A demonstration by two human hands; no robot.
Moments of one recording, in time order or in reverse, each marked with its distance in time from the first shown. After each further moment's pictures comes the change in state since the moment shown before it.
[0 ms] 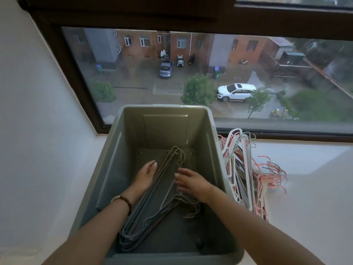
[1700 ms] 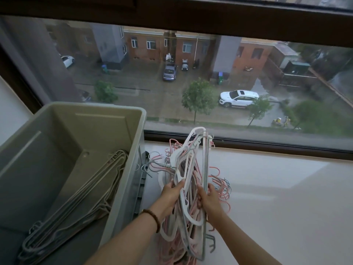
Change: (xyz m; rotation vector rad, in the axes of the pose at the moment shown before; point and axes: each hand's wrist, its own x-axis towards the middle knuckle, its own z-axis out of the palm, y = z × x) left_hand 0.012 0.109 0.335 -0.542 -0.106 -0.394; right_hand -0.001 0.048 -0.307 -0.031 0.364 -0.216
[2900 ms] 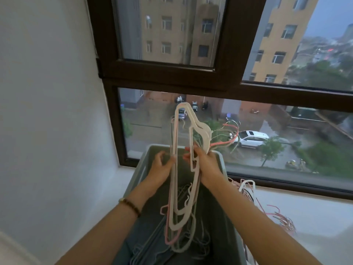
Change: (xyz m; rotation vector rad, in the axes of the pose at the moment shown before) left_hand -0.186 0.199 -0.323 0.296 0.084 0.591; right_hand -0.173 -0.251 0.309 0.374 -0.198 -0.208
